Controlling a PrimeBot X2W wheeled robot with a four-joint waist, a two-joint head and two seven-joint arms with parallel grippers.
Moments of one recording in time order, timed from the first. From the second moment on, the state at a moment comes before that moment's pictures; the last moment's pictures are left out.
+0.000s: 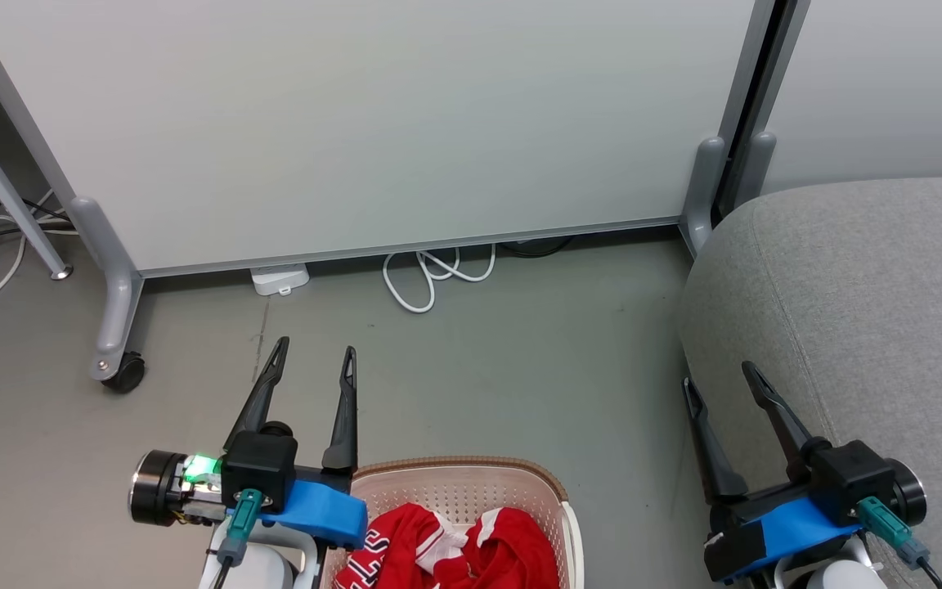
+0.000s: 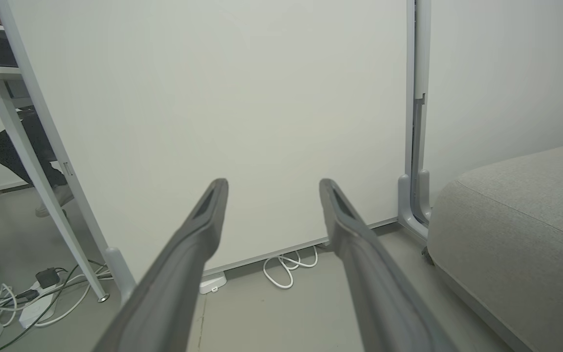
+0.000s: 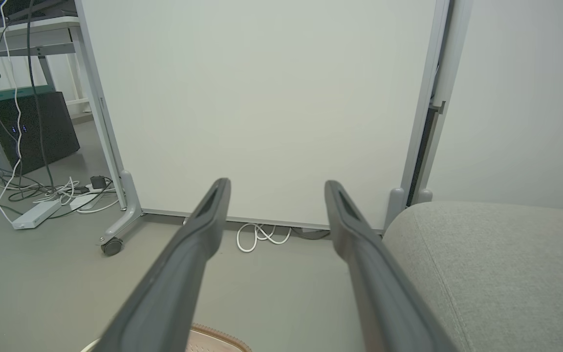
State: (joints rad) left arm -0.17 0.09 -0.26 0.30 -0.04 0.04 -0.26; right arm -0.10 -0.06 0.09 0.23 0.07 0.13 -0.26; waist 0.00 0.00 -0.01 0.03
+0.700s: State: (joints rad) left arm -0.25 0.08 -0.27 0.41 -0.03 -0.02 -0.26; right arm -0.13 -0.08 0.09 0.22 0.08 0.13 -0.26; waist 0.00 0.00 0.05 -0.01
